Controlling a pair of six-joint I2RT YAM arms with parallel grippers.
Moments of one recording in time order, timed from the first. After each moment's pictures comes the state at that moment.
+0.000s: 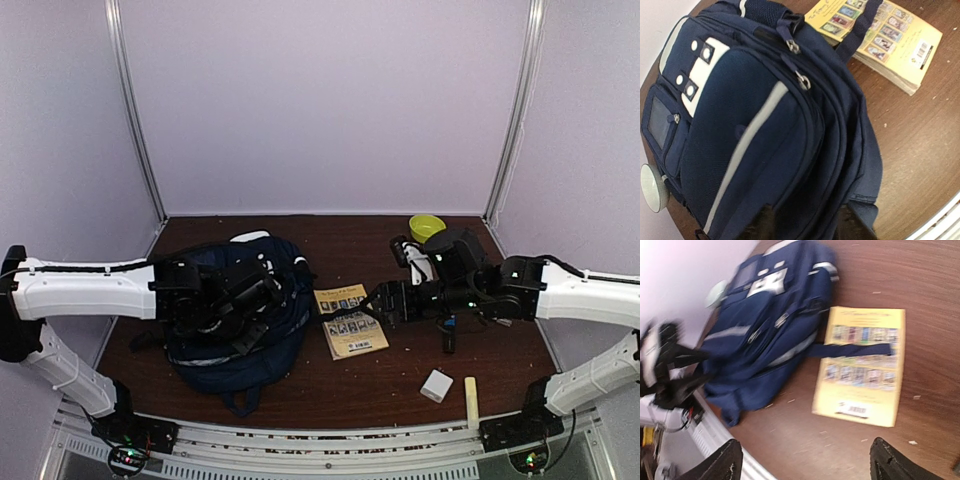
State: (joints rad) left arm -1.14 1.43 1.09 -0.82 -0.43 -0.32; right arm 0.98 1.21 0.92 -0.36 0.00 0.66
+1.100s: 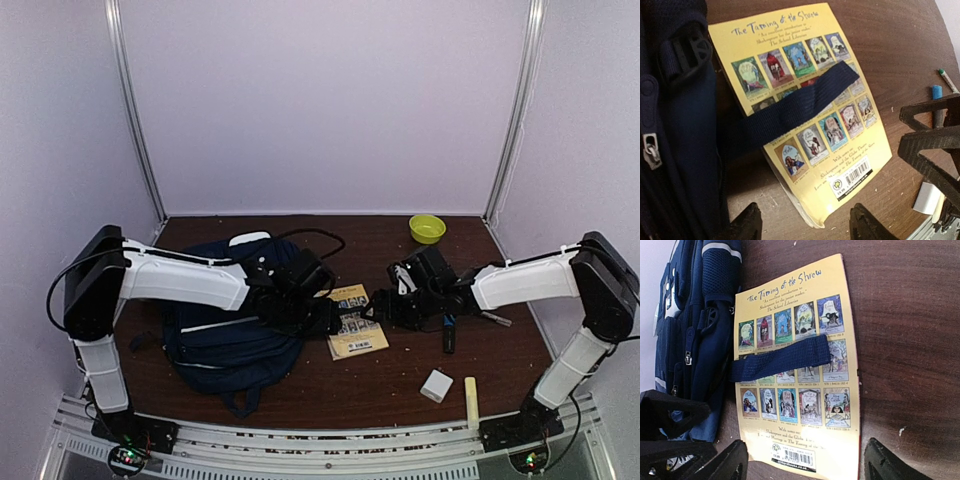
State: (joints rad) left arm -1.04 1.89 1.28 -0.34 -0.06 -0.86; right arm 0.70 1.61 0.83 -0.06 -0.21 0.76
